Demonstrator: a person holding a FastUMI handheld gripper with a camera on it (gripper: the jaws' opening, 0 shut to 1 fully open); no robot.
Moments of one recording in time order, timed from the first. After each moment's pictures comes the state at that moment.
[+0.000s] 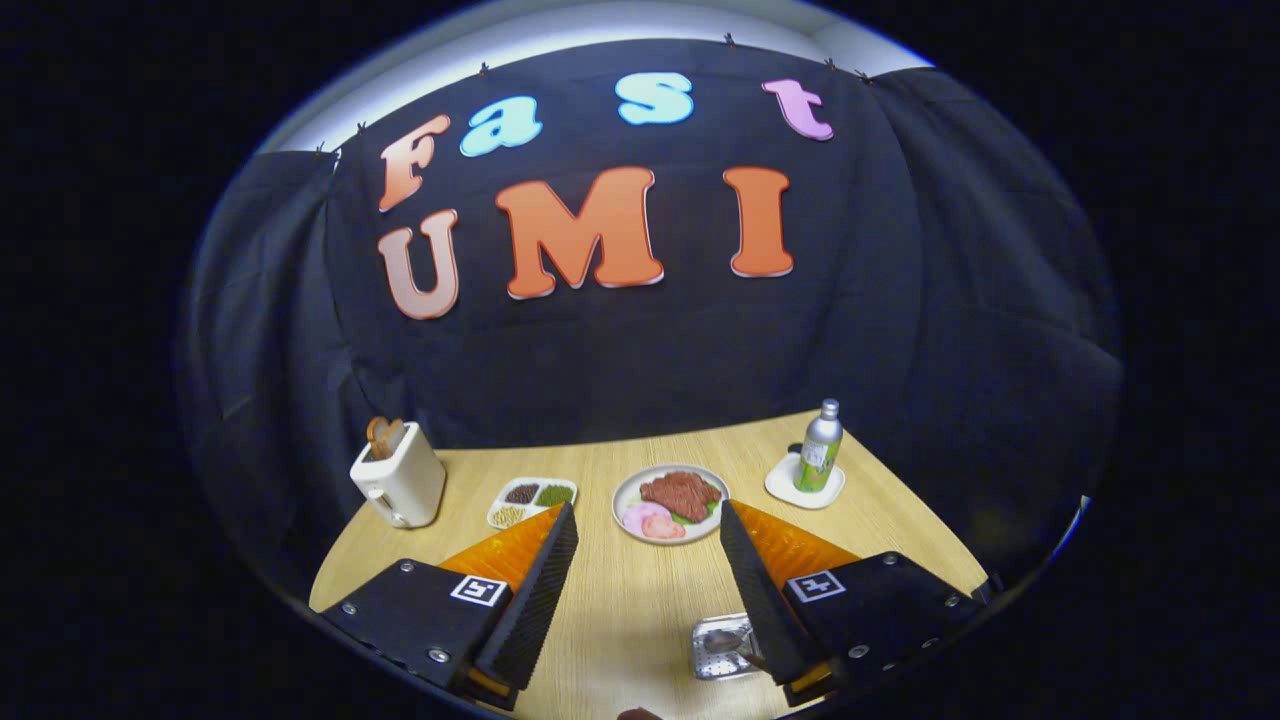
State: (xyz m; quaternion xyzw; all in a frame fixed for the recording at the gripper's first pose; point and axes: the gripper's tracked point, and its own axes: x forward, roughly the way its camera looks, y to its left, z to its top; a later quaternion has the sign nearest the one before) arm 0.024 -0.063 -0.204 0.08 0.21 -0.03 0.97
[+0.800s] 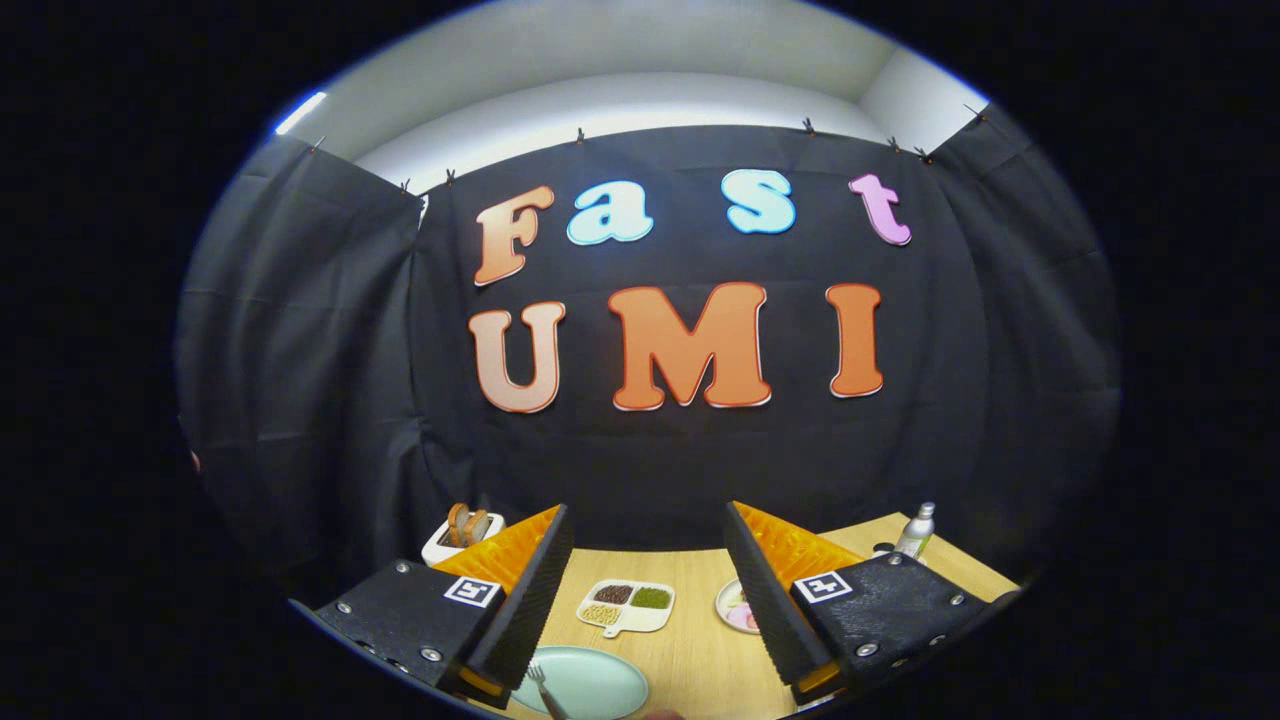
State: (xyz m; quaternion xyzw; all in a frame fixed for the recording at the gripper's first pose) arm 0.058 0.097 -0.162 0.06 0.10 0.04 0.99
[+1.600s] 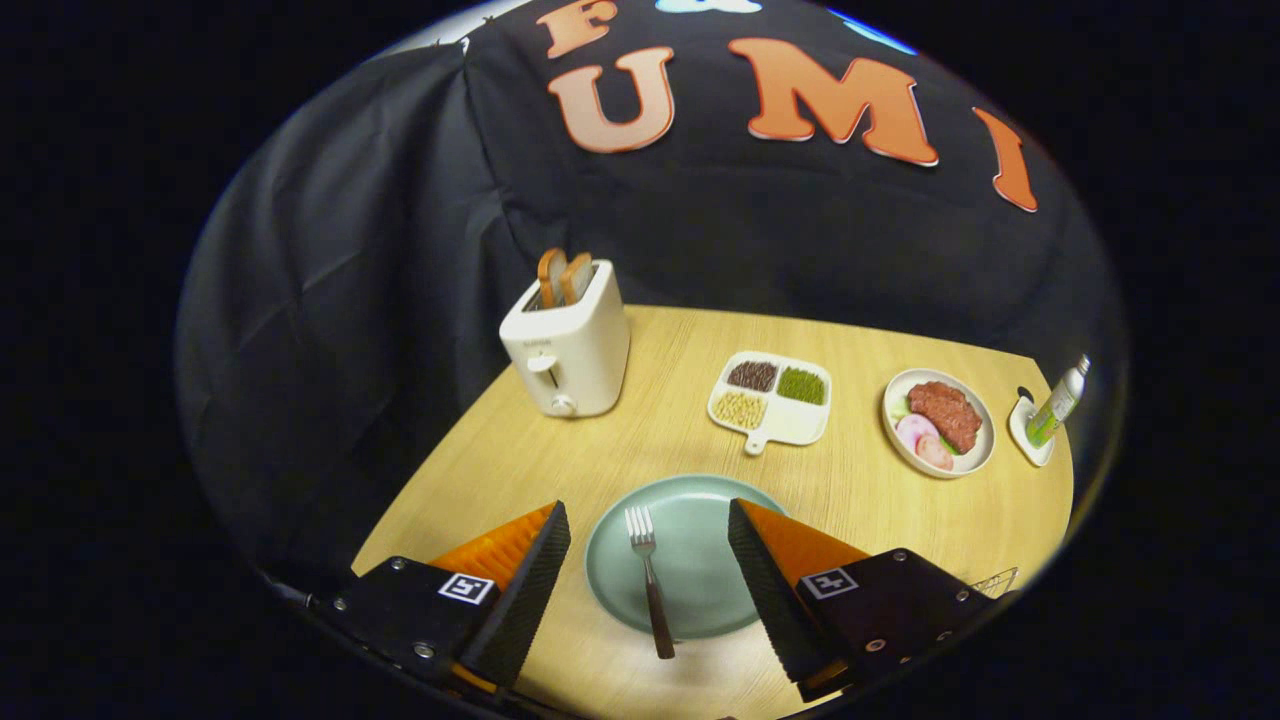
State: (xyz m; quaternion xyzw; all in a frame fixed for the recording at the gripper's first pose) arm 0.008 0.234 -0.374 0.01 0.45 0.21 0.87
